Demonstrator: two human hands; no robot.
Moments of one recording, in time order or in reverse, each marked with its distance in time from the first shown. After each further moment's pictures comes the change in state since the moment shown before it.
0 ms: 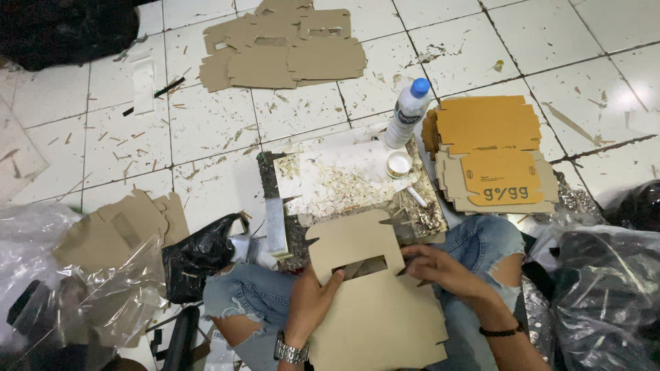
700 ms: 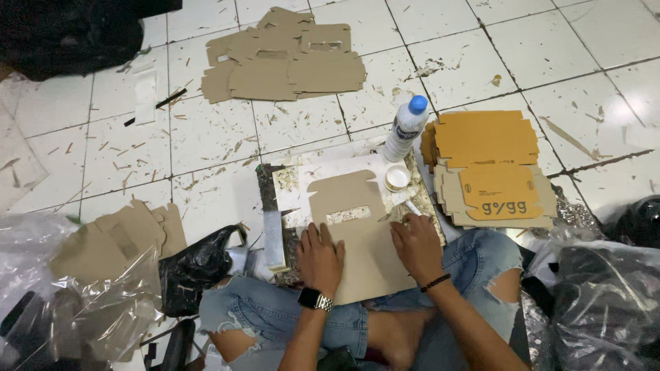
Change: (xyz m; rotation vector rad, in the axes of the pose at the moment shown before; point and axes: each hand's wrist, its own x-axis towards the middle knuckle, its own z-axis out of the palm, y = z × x) left_hand 0.098 0.007 0.046 0.741 0.388 0.266; right_hand 0.096 -0.007 0.010 -1.313 0.906 -0.718
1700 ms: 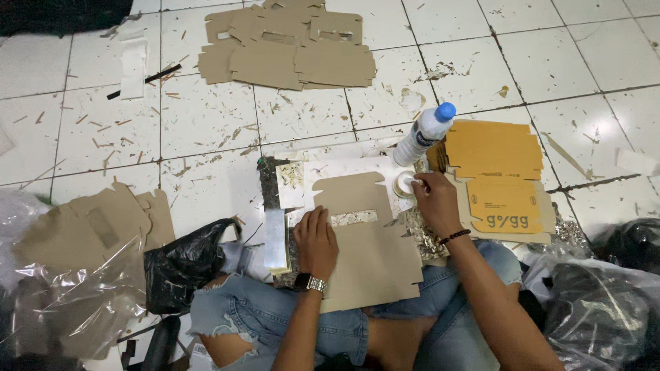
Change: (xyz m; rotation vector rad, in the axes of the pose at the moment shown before) left_hand 0.036 -0.036 0.053 -0.355 0.315 0.105; right_hand 0.100 0.069 0.037 0.335 0.015 0.239
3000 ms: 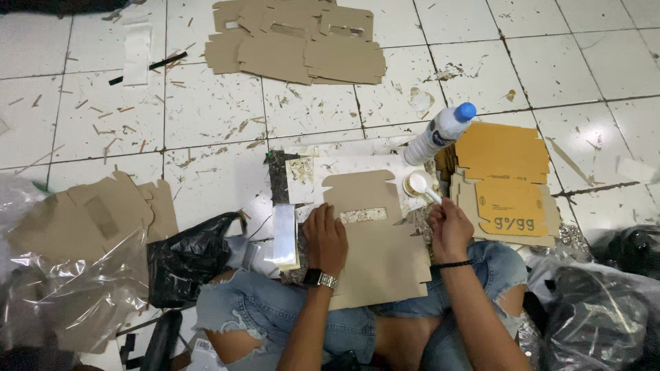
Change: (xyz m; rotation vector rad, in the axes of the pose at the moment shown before) left_hand -0.005 -0.006 0.018 -0.020 0.090 -0.083; right_hand -0.060 -0.017 0.013 1.153 0.391 0.898
